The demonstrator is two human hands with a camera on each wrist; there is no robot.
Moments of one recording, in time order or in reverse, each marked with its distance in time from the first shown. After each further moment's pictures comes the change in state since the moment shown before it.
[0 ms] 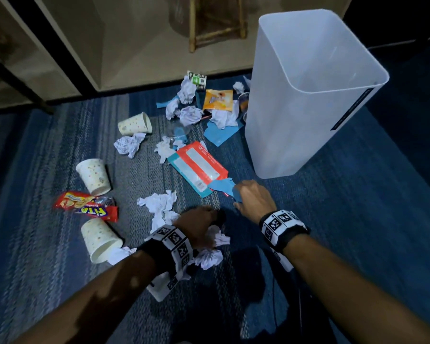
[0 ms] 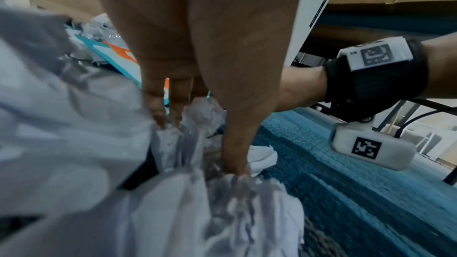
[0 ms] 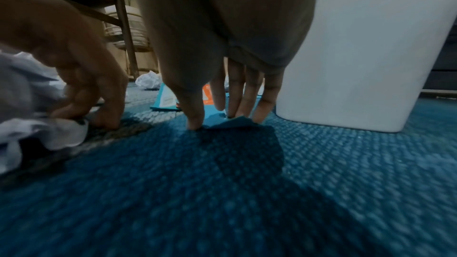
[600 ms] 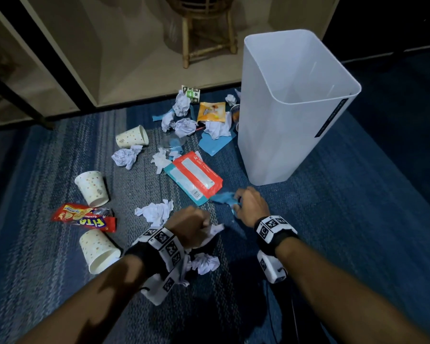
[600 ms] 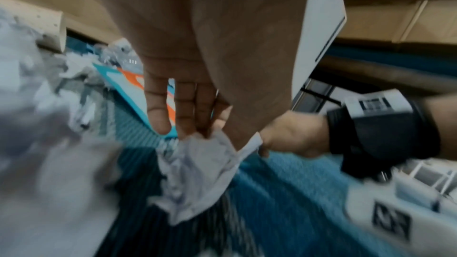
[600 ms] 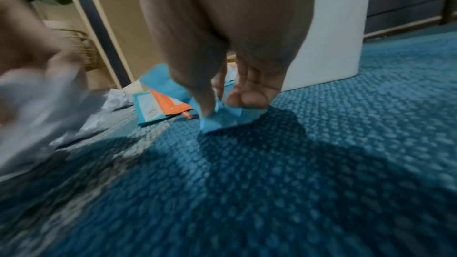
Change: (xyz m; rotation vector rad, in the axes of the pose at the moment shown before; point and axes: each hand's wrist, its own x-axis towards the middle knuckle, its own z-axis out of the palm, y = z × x) left_hand -0.009 -0.005 -0.020 -0.082 0.122 -0.037; right_hand -0.004 0.005 0.008 0.396 0.050 0.258
